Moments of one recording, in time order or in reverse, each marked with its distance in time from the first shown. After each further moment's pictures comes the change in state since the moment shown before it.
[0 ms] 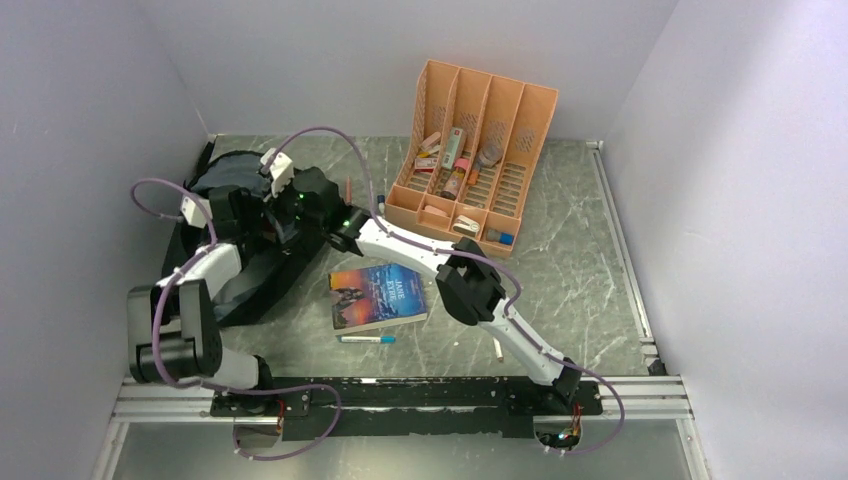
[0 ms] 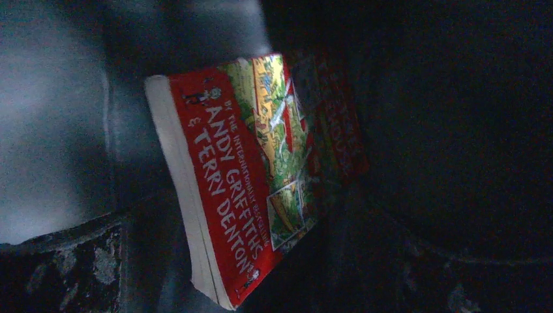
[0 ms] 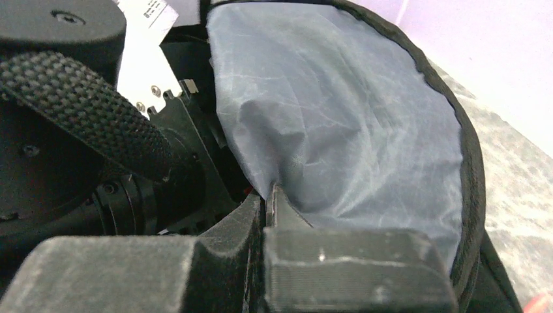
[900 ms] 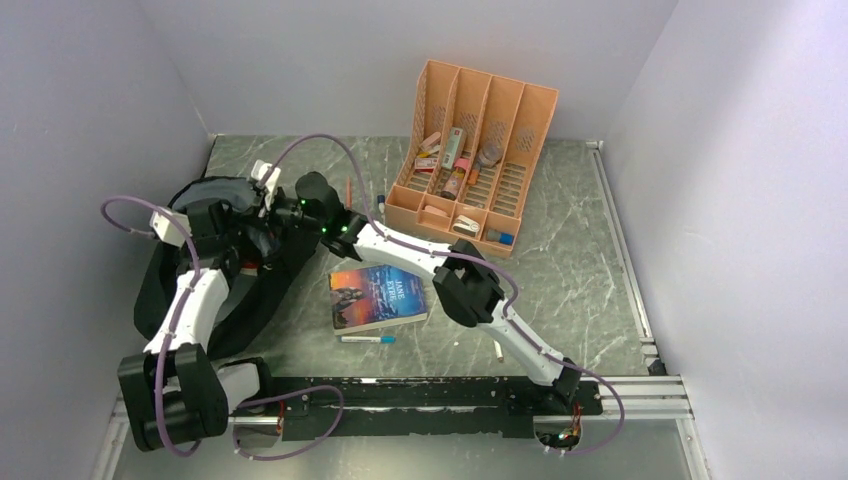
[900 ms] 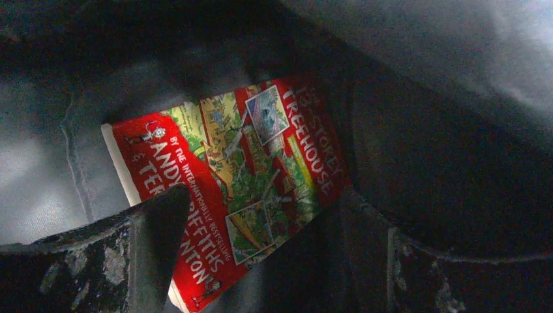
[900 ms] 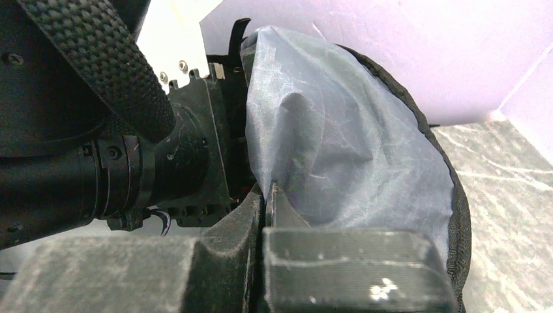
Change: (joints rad) left arm 0.067 -0.343 -0.035 -0.348 -0.150 0.136; right arm 0.017 0.013 -0.015 0.169 -0.327 -0.012
